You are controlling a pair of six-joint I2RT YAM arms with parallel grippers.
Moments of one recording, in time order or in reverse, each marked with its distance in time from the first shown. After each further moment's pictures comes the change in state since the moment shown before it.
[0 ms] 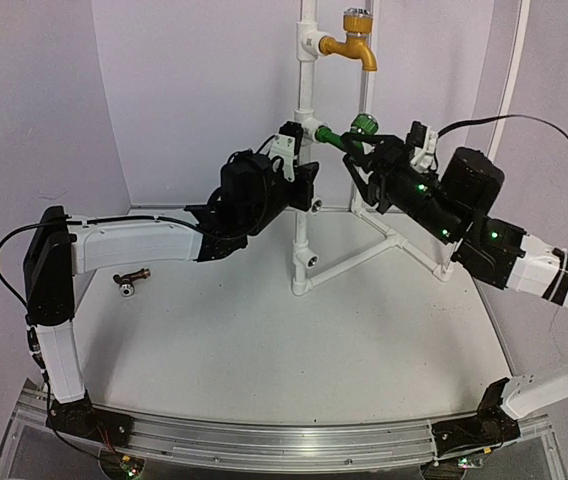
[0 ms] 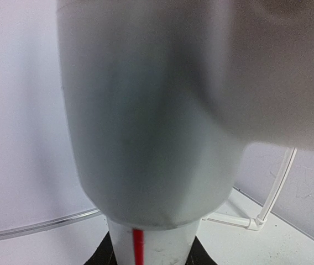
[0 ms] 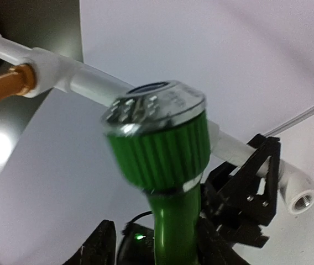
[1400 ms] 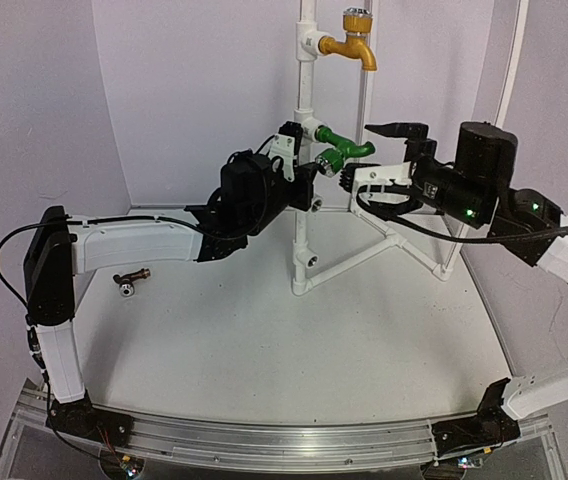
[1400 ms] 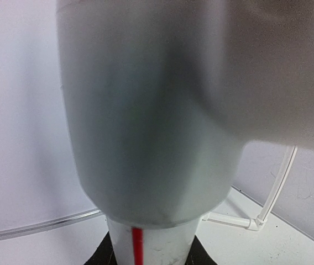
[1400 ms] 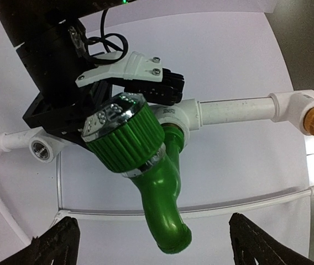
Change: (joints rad) left arm 0.000 0.000 0.000 0.008 -0.005 0.003; right arm 0.000 -0.020 0.230 -0.547 0.106 -2.525
